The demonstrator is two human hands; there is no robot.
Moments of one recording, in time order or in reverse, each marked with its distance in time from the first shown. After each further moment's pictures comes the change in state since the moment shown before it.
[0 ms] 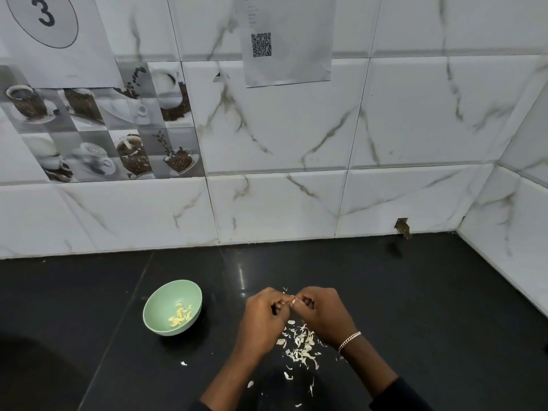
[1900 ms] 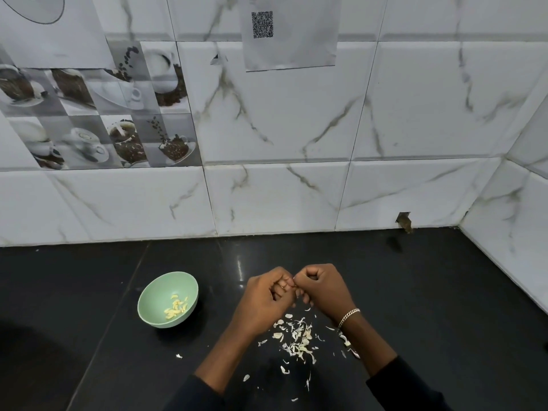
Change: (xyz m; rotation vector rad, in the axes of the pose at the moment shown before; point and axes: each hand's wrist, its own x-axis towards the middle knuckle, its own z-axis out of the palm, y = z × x) left_hand 0.019 0.009 -0.008 -0.226 -0.148 0.105; right_hand 0.026 -0.011 -0.014 0.405 -0.018 0.161
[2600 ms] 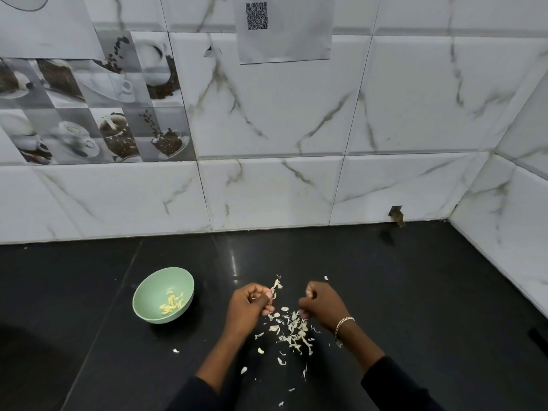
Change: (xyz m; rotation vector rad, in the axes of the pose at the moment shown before) left_hand -0.014 -0.089 0.012 -0.302 0.157 -0.432; right_hand -0.006 0.072 0.002 -0.192 -0.024 0.279
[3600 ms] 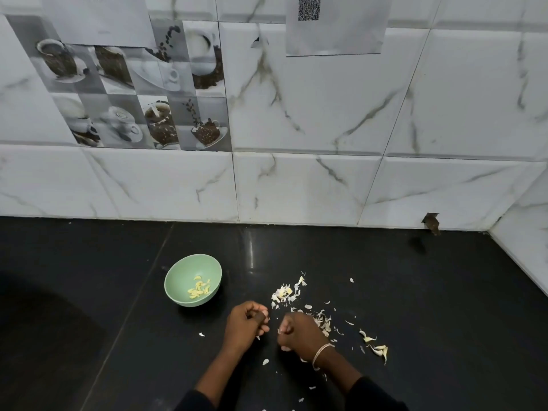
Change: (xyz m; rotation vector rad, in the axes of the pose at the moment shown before) left_hand -0.026 -0.052 -0.054 0.082 0.124 -0.191; right_hand -0.003 0.025 0.112 -0.250 -0.271 -0.111
